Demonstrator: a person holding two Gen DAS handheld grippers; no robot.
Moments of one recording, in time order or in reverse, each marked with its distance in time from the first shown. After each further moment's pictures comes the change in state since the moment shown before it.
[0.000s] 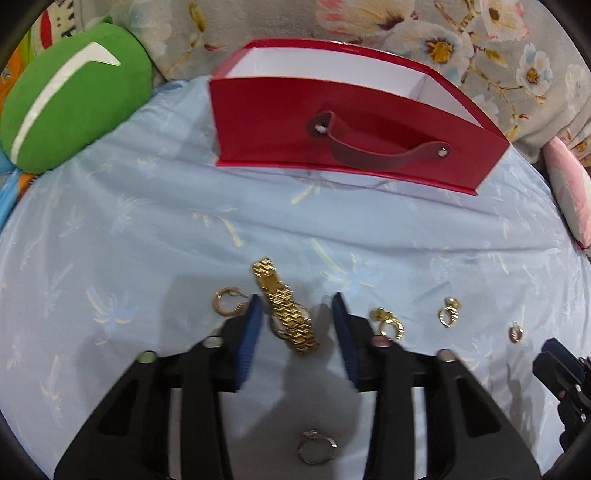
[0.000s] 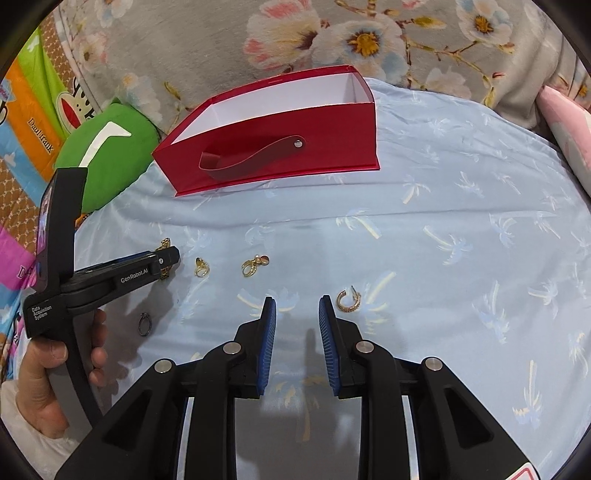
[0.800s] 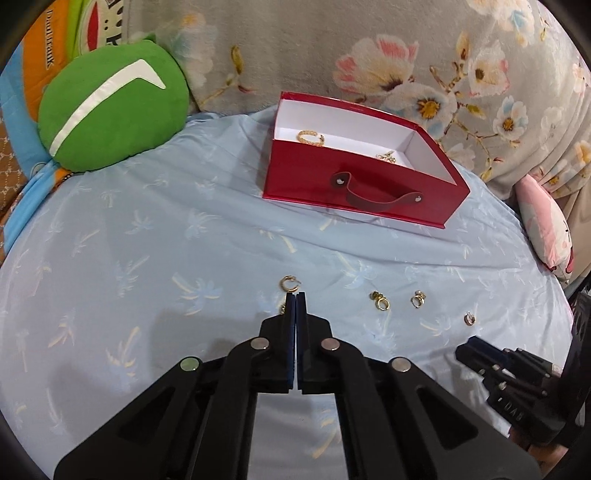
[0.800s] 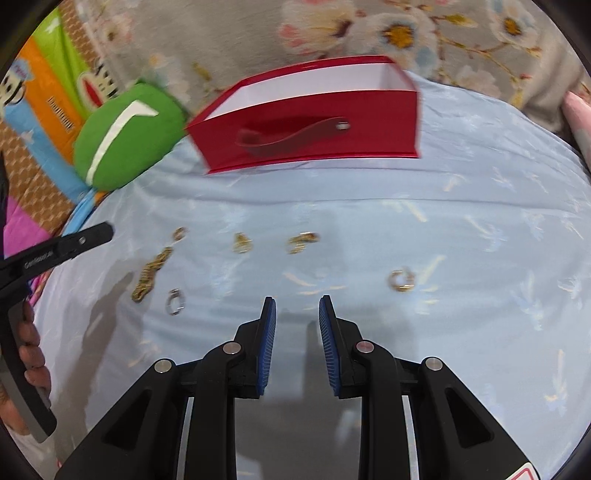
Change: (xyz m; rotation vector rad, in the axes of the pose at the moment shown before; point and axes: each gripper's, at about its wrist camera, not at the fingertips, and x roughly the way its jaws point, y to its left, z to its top) left arm -0.102 0.054 -0.022 -0.059 -0.139 -0.067; right arm 0.006 0.052 -0.016 -0.094 0.054 0.109
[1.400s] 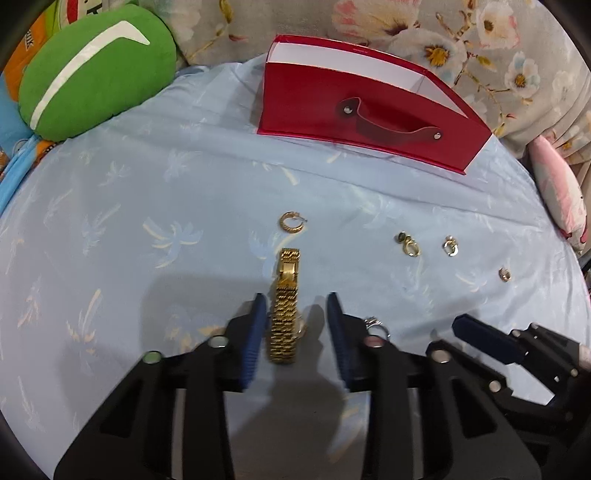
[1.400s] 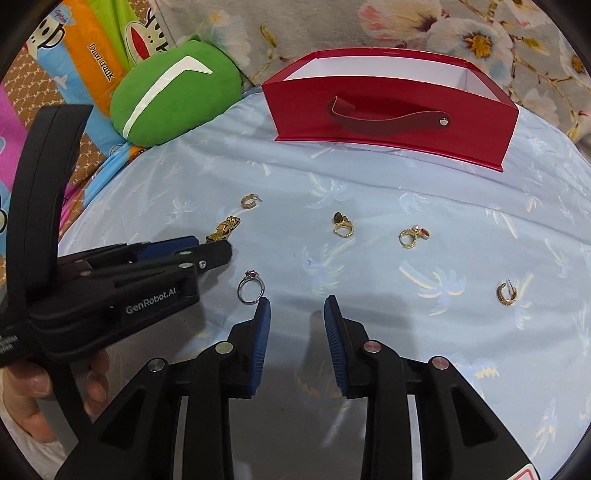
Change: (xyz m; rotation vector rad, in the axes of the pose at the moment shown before) left arm 0.052 -0.002 -0.035 0.044 0.141 0.032; right arm 0.029 0.053 -0.002 -0.119 0.059 0.044
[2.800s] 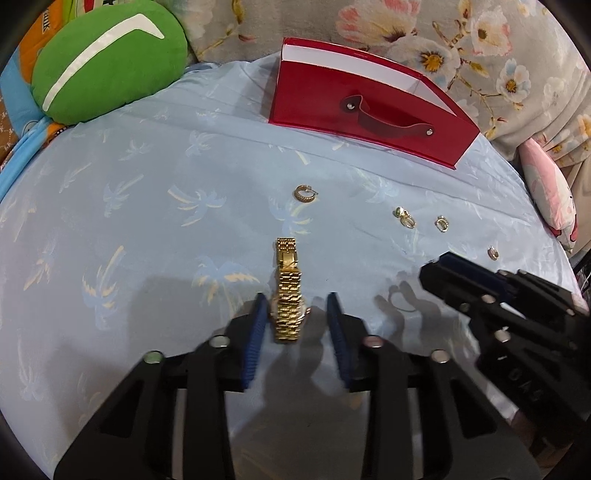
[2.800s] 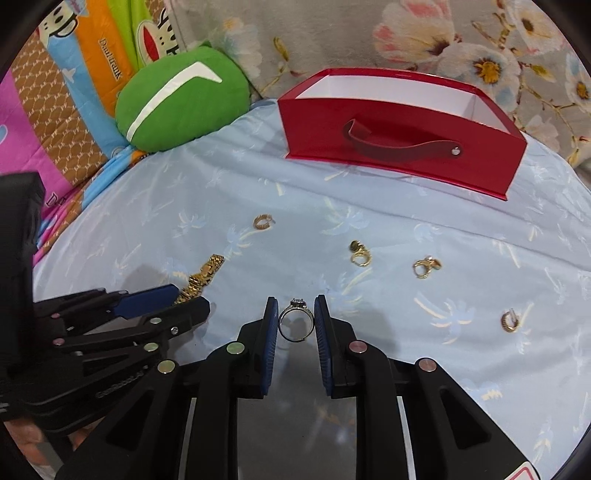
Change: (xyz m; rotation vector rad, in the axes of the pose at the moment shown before) left arm -0.019 0.014 -0.029 -0.017 -0.017 -0.042; right arm -0.005 0.013 0.012 -0.029 -0.071 -0.034
